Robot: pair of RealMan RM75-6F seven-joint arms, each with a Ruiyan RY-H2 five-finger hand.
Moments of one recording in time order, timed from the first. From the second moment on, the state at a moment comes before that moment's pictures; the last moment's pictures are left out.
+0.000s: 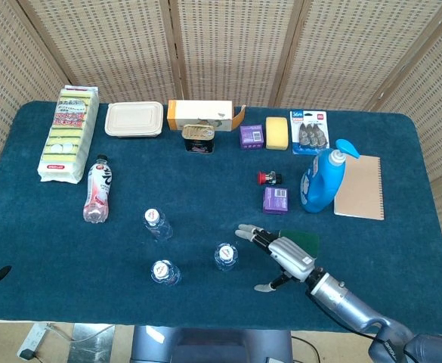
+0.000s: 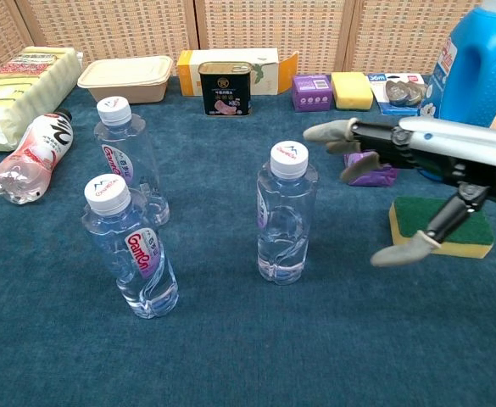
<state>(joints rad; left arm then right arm) -0.01 -0.96 -0.04 -1.75 1.48 1.55 -0.10 0.60 -1.40 -0.02 -1.52 -1.76 1.09 0.61</state>
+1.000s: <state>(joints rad) -0.02 -0.95 -0.05 -1.75 1.46 1.51 -0.14 0.74 -1.62 0.08 -1.43 -1.58 0.96 0.60</state>
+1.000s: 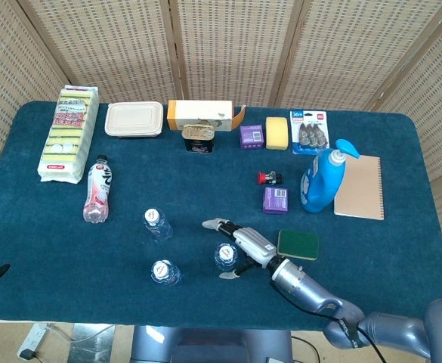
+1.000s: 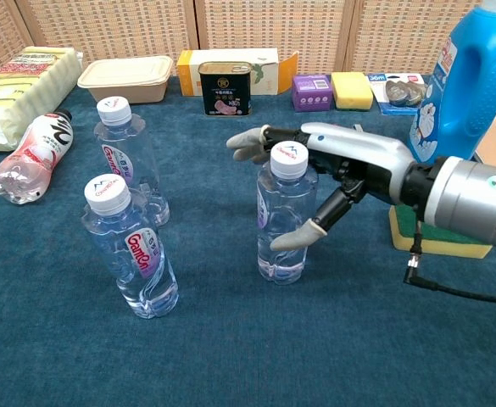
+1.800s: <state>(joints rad) -0.03 -0.94 -0.04 -1.75 1.47 1.50 -0.15 0.72 -1.68 0.11 -1.41 -1.54 1.04 0.56</state>
